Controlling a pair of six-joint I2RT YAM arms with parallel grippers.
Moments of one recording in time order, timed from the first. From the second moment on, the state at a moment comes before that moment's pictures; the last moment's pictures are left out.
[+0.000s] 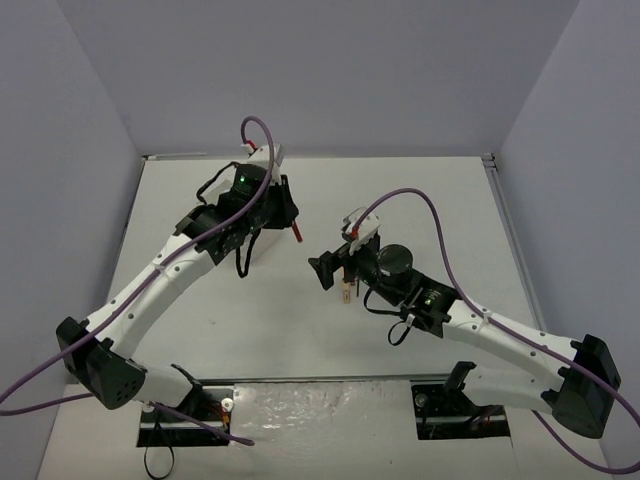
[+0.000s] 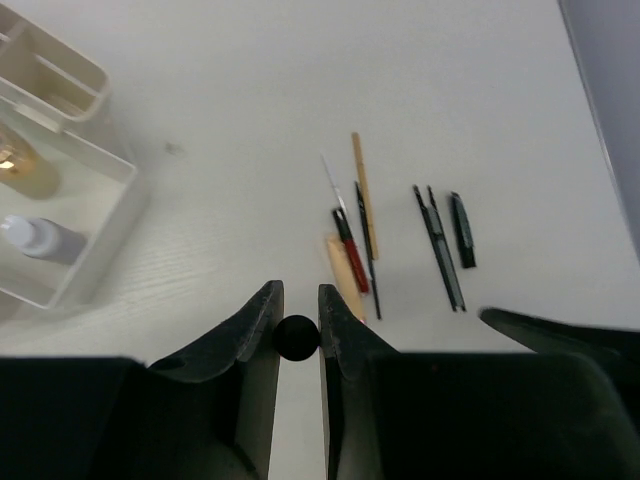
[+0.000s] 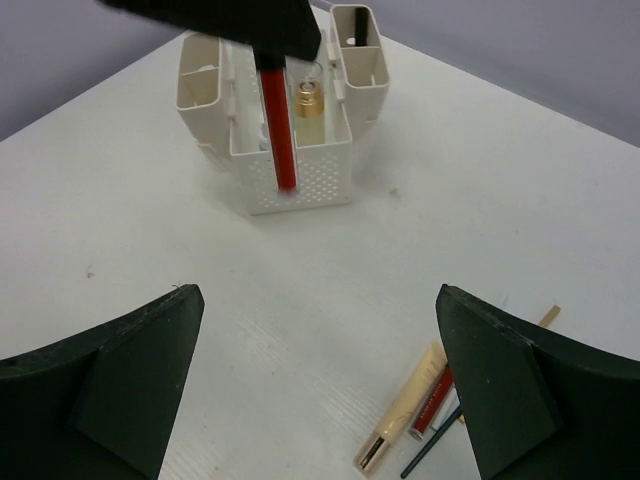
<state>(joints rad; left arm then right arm) -0.64 1.37 1.45 -0.60 -0.09 -0.48 0.91 1.09 0.73 0.22 0.14 0.07</state>
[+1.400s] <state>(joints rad) -0.24 2.10 2.03 -0.55 -0.22 -0.23 0.91 0.99 0.60 0.03 0.35 0.19</state>
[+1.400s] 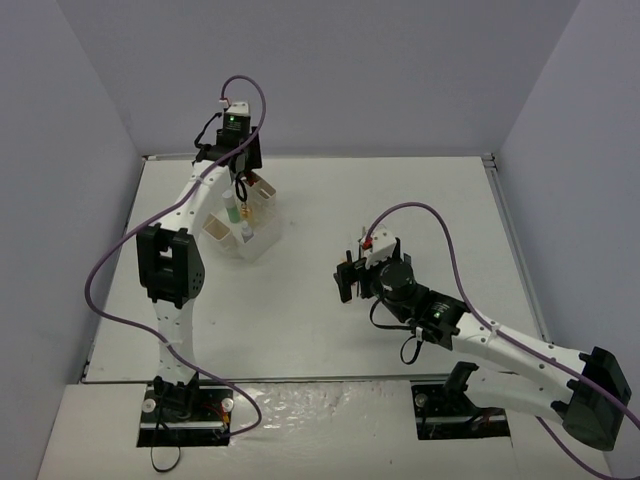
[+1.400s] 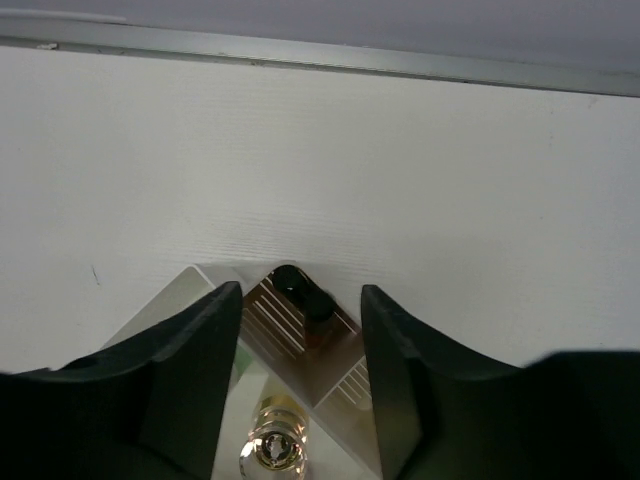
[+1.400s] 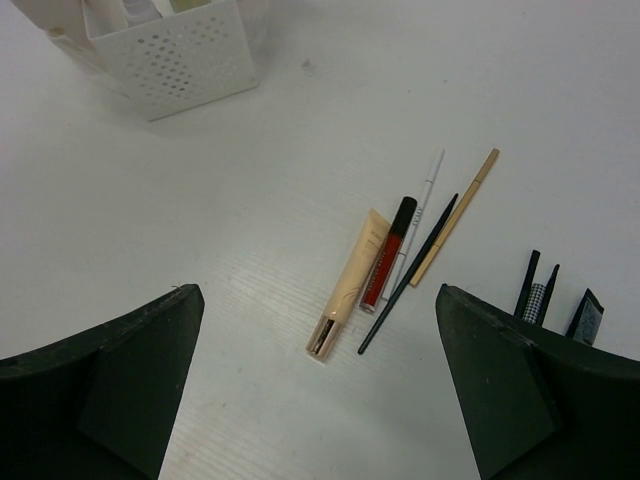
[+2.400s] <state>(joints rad) -0.24 0.97 1.21 -0.65 -0.13 -0.27 0.75 1.51 0.76 -0.06 0.36 0.44</state>
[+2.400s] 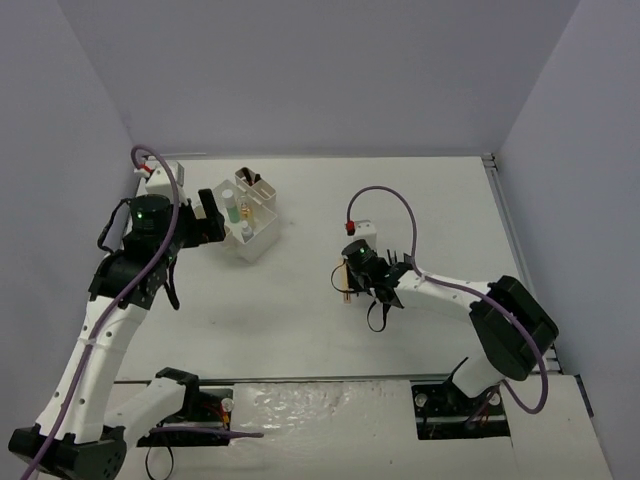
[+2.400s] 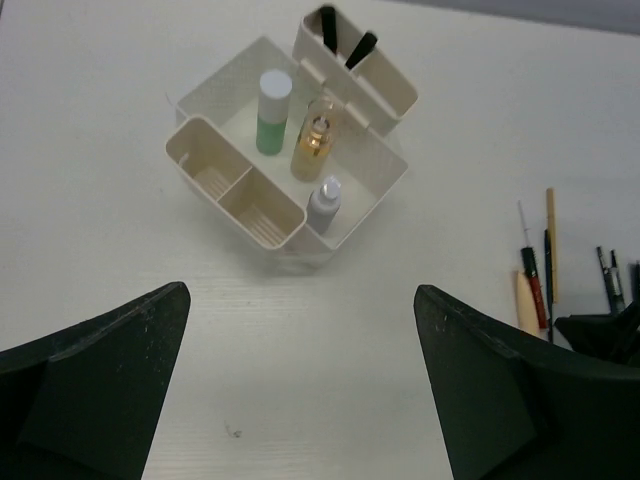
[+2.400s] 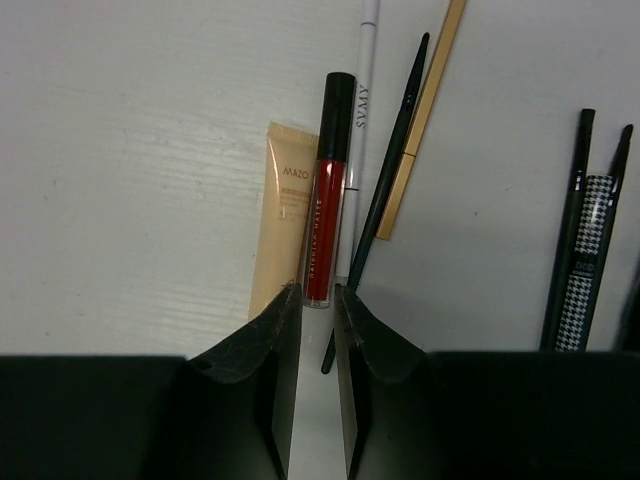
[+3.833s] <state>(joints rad) -0.24 0.85 0.98 -0.69 -0.04 -0.29 0.79 1.54 0.80 -0.03 0.41 0.41</state>
